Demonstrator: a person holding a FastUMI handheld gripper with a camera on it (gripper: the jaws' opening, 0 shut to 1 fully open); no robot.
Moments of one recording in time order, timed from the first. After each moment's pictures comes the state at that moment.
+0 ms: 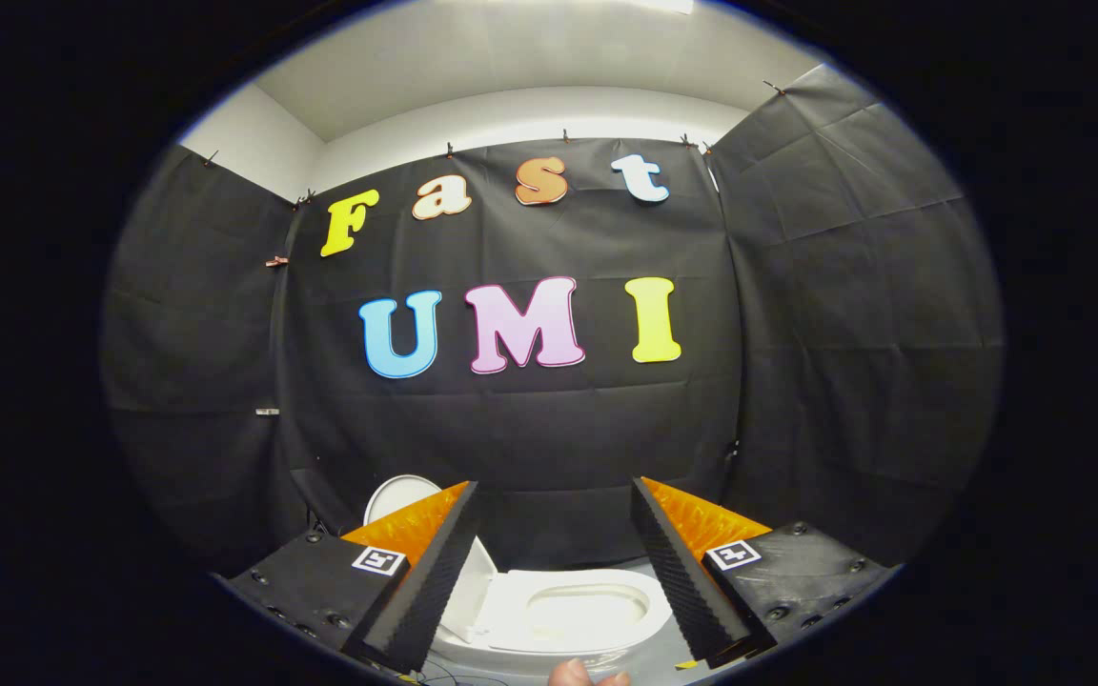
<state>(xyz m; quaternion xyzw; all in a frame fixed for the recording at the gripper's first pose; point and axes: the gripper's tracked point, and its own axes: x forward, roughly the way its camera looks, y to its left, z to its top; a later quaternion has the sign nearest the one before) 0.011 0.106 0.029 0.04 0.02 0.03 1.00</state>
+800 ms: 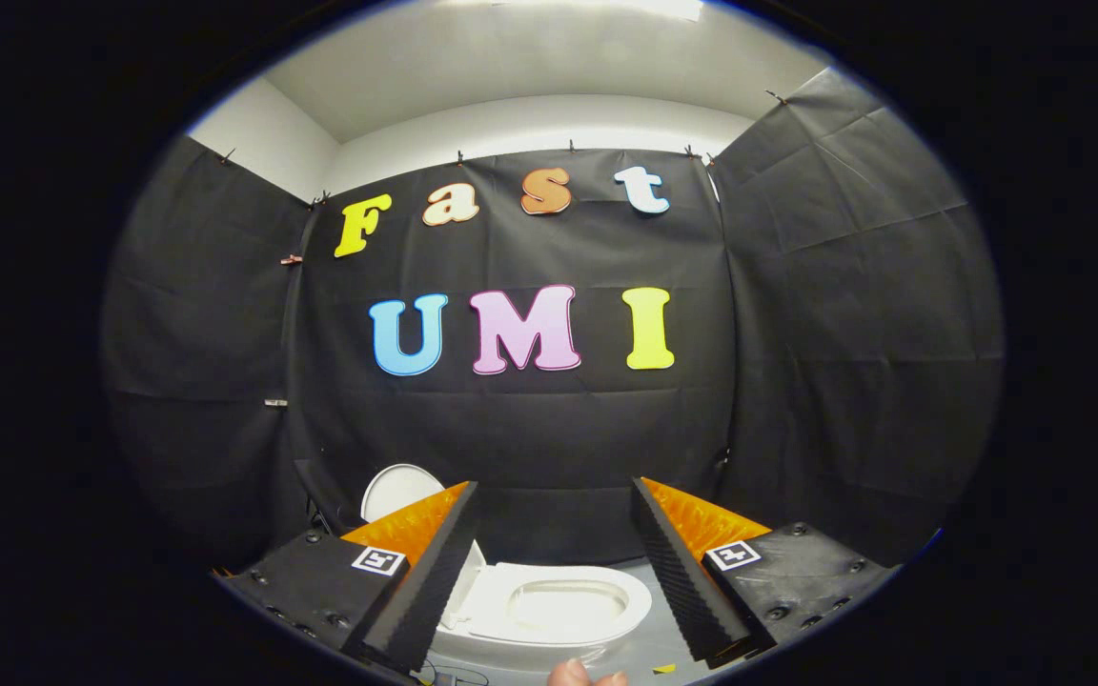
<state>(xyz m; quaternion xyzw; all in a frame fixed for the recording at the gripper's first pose) -0.031 0.081 0.031 0.03 0.02 0.04 1.00</state>
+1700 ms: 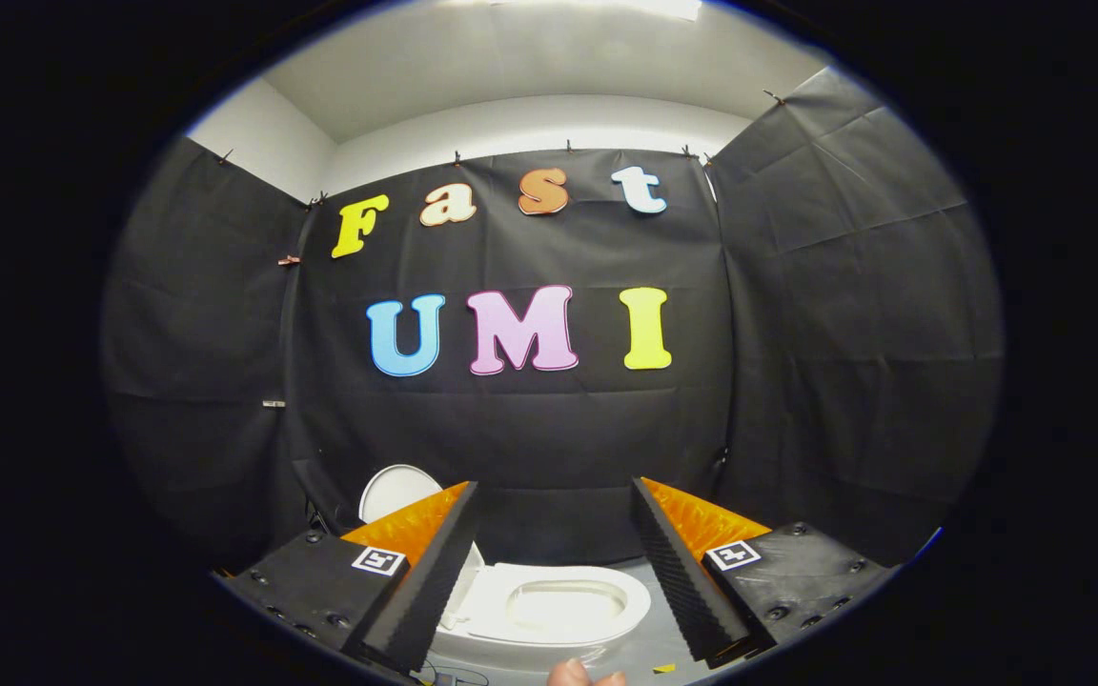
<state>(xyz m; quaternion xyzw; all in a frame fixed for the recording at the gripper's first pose) -0.033 0.085 0.037 0.03 0.02 0.04 1.00</state>
